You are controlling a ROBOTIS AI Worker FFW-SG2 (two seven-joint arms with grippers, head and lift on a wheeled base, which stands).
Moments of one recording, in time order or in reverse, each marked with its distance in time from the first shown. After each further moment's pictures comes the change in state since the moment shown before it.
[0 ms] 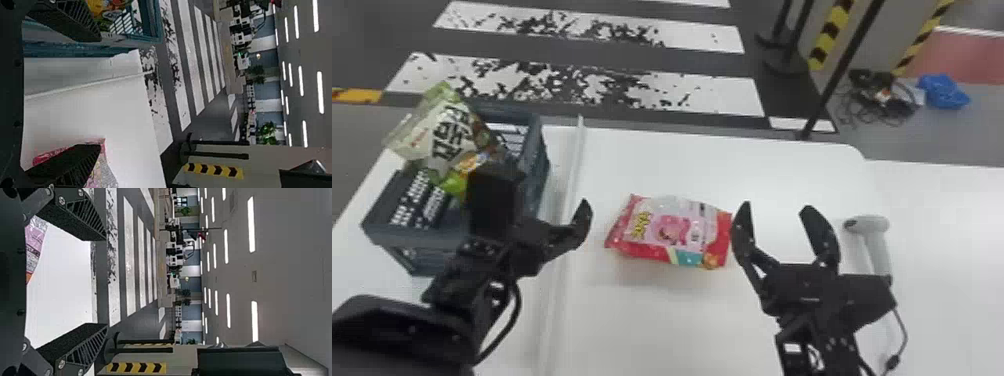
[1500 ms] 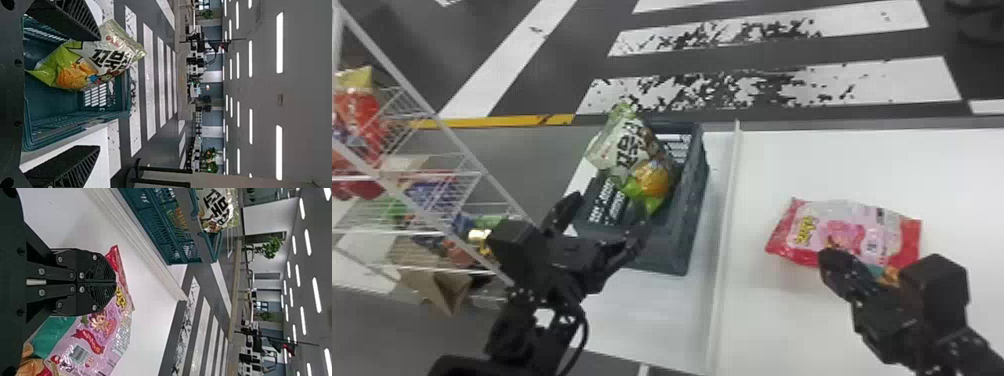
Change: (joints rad) left arm 0.297 0.066 0.370 -0.044 0.295 -0.486 -0.081; right arm -0.136 0.003 0.123 -0.015 0.180 0.566 0.484
